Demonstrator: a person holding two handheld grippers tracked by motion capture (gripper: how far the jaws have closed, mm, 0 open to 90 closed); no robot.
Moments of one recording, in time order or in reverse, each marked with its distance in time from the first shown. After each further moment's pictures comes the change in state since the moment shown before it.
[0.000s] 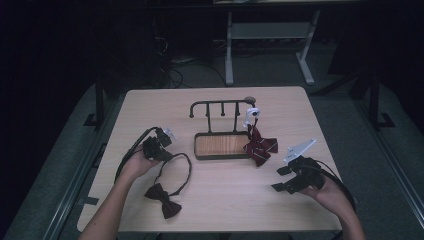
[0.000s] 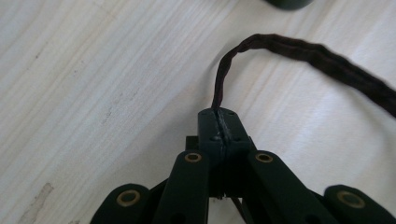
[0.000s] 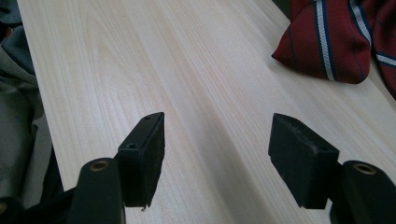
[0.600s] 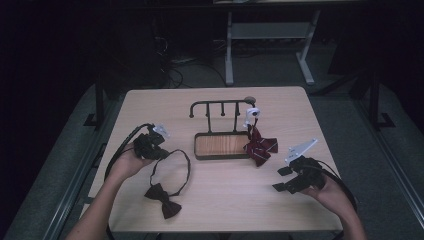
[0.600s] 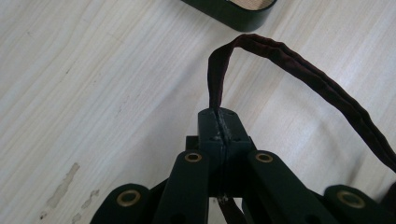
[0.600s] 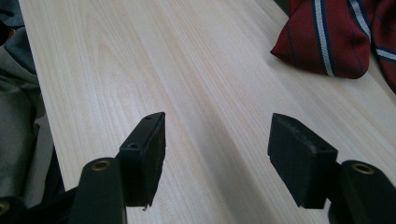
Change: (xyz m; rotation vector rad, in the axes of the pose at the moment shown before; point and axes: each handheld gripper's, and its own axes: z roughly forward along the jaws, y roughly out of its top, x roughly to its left) left arm -0.011 -0.004 -0.043 -0.056 0.000 0.049; right arm -0.003 -0.003 -0.001 -0.006 0.009 0.005
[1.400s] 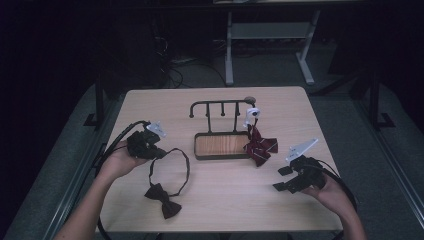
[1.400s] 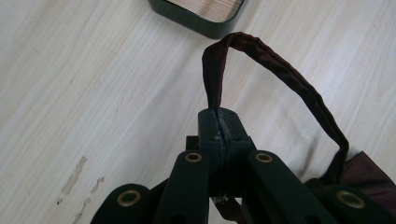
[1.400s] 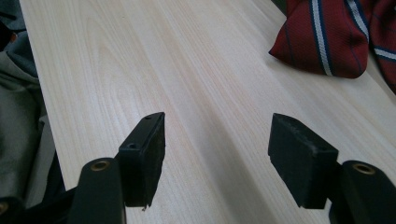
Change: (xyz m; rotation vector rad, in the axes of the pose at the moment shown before) left arm -0.012 0.003 -0.034 -0.017 -0.029 0.047; right arm -0.002 0.000 -0.001 -0.005 0.006 0.010
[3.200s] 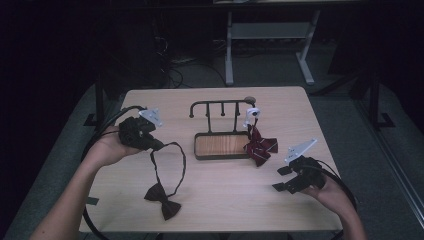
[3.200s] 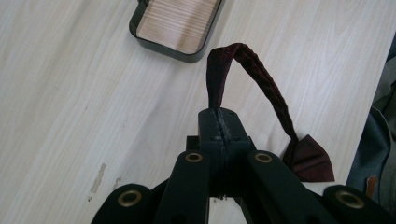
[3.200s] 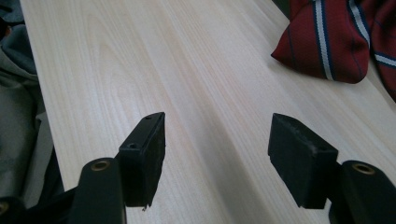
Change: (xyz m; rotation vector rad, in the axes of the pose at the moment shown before) left arm -0.007 0.030 -0.061 0.004 -0.051 0.116; right arm 0.003 0.002 0.000 0.007 -0.011 -0.028
